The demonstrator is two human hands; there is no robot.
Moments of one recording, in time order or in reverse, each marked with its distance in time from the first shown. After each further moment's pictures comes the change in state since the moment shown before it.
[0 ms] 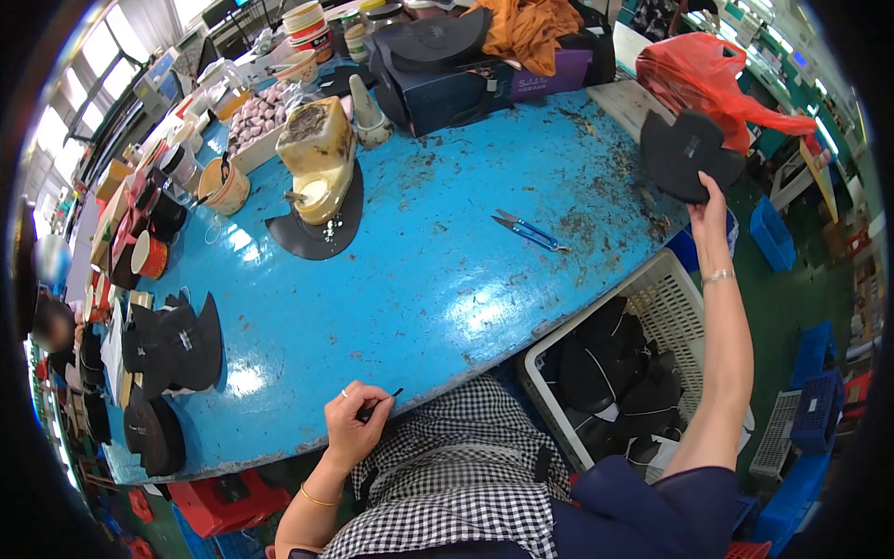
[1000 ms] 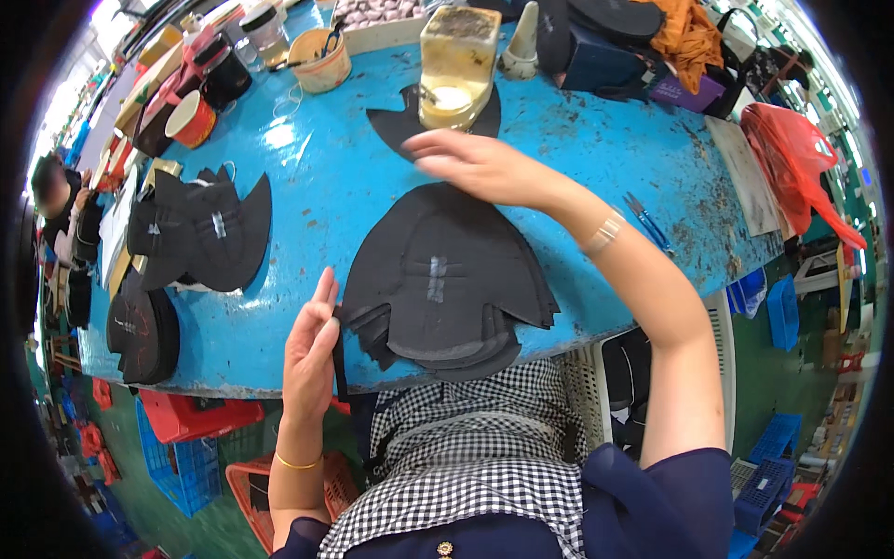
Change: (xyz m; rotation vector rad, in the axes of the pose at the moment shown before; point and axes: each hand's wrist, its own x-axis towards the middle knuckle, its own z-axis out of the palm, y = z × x) left_hand -0.036 -0.043 -0.119 -0.833 0.302 -0.501; right_hand -0.365 0.171 0.386 -0.740 -1.779 -0.137
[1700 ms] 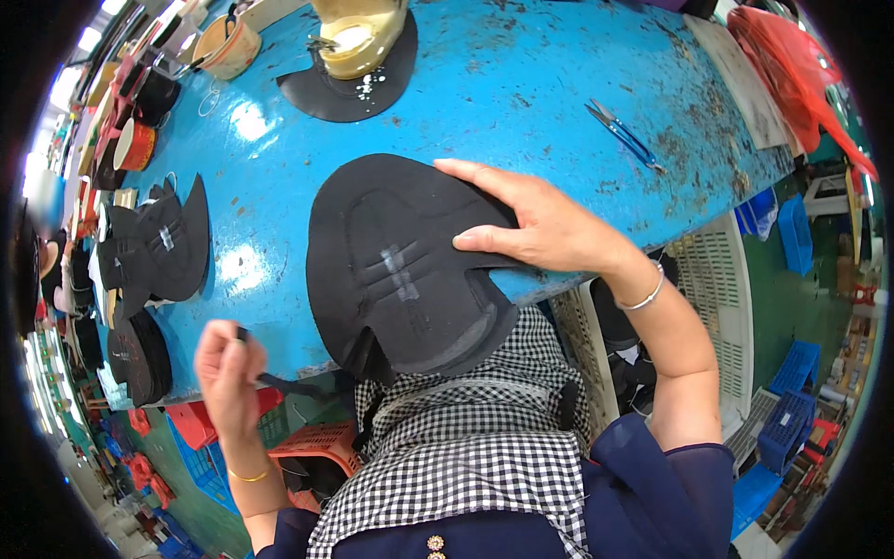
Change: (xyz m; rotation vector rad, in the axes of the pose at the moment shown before) left_hand -0.019 0.045 0.004 0.242 0.047 -0.109; right_hand -0.167 0.022 0.017 0.052 0.200 0.171
